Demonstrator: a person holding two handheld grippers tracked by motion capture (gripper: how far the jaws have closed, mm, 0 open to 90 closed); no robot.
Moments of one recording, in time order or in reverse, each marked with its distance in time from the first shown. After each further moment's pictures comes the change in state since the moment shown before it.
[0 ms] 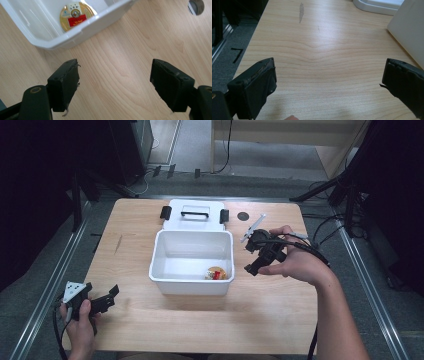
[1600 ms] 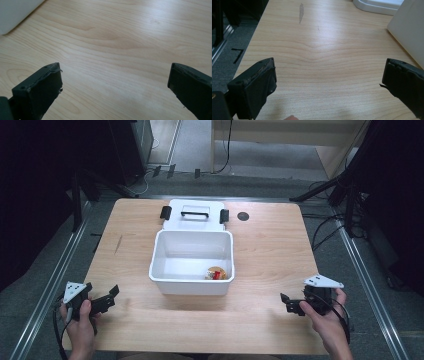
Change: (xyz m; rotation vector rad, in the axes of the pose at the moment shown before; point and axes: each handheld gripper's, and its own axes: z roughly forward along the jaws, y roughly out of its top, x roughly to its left) left arm -0.001 0.000 -0.001 0.002 0.001 0.003; right arm 0.011 -0.204 0.068 -0.432 -0.182 0.563
